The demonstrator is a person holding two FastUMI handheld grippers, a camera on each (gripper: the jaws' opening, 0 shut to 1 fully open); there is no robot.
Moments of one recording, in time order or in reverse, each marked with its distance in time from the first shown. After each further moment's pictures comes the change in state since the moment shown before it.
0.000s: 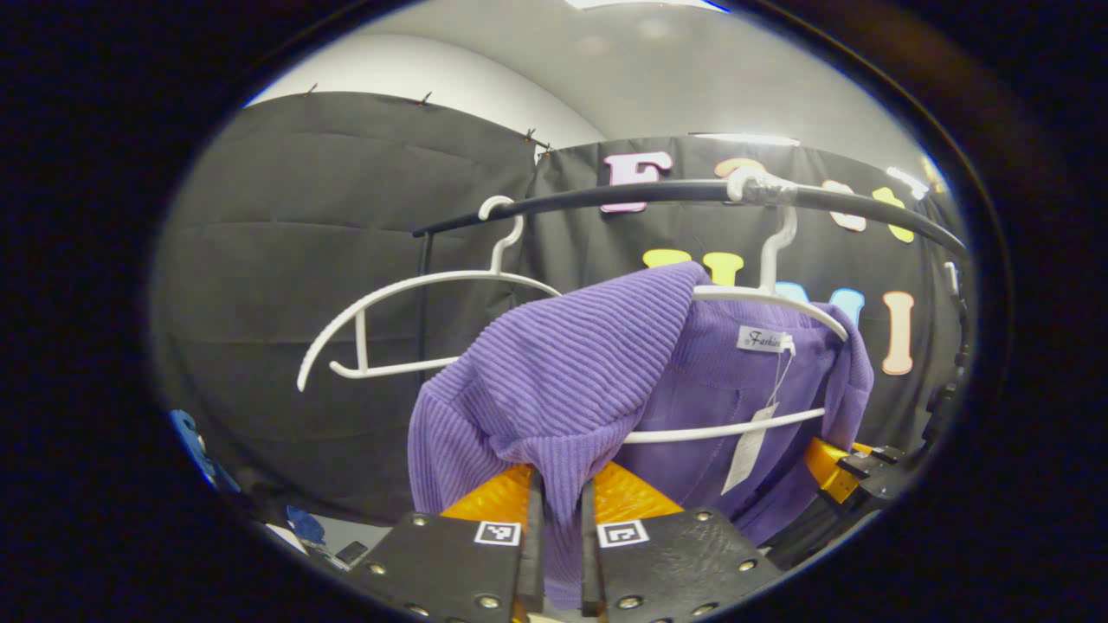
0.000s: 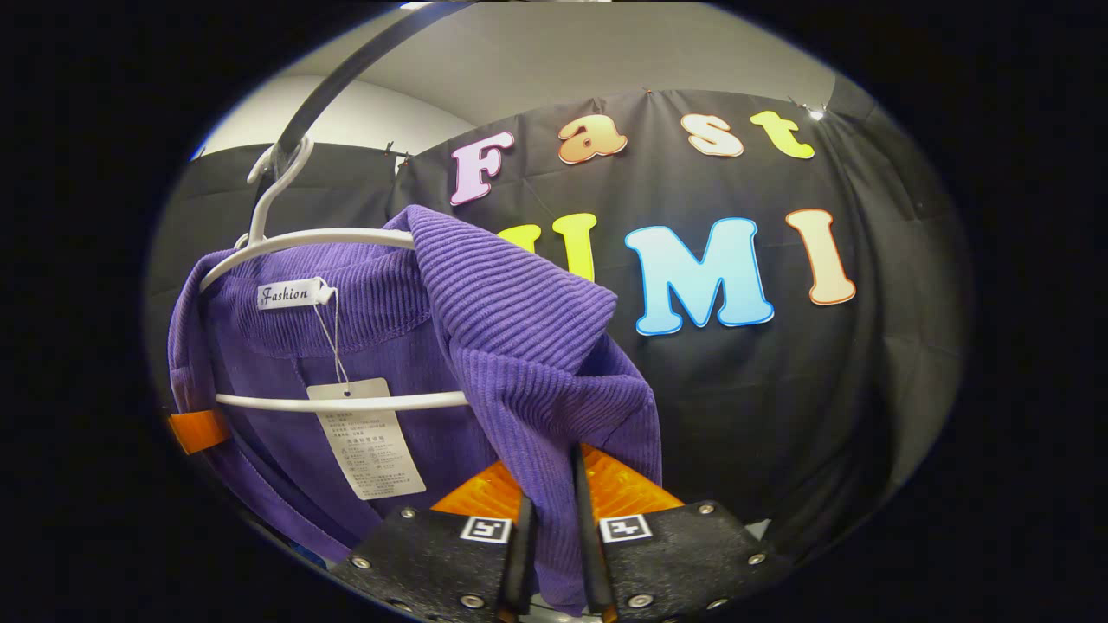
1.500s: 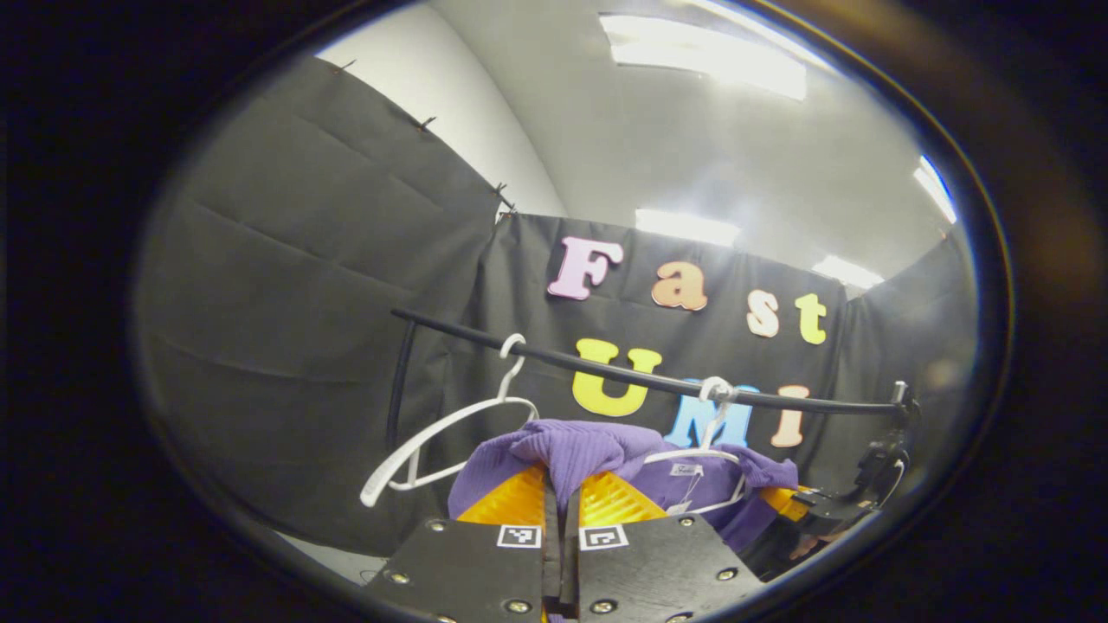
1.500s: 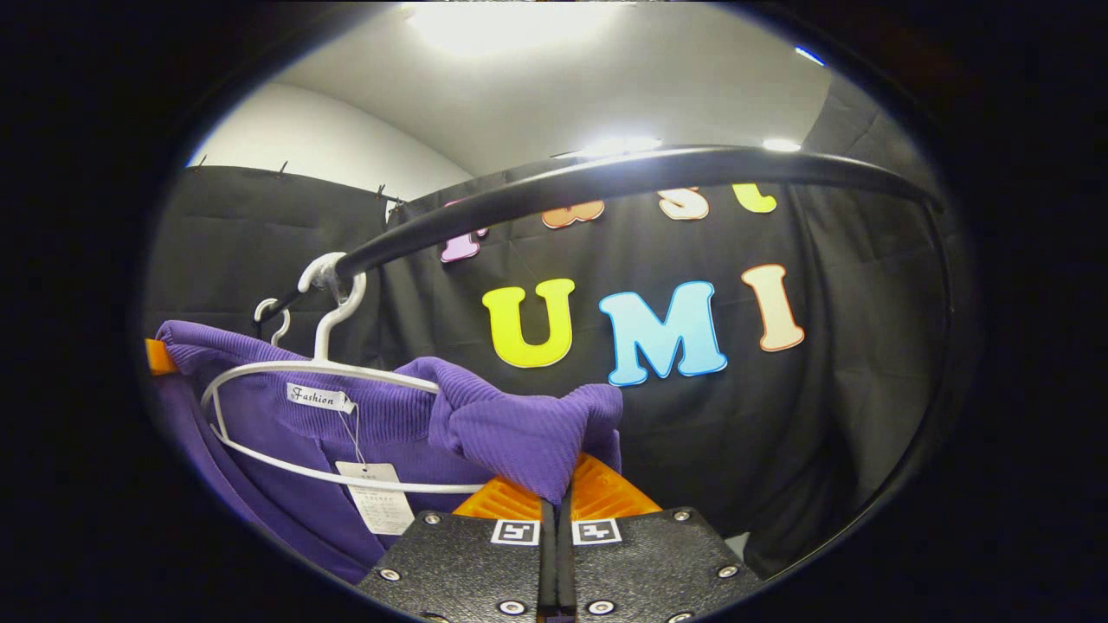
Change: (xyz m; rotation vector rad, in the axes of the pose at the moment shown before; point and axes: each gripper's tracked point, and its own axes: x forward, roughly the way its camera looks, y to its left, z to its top) left arm -0.082 0.109 0.157 -0.171 -0.166 -0.370; right arm -0.048 -0.015 0.073 -0.022 -0.167 -0.115
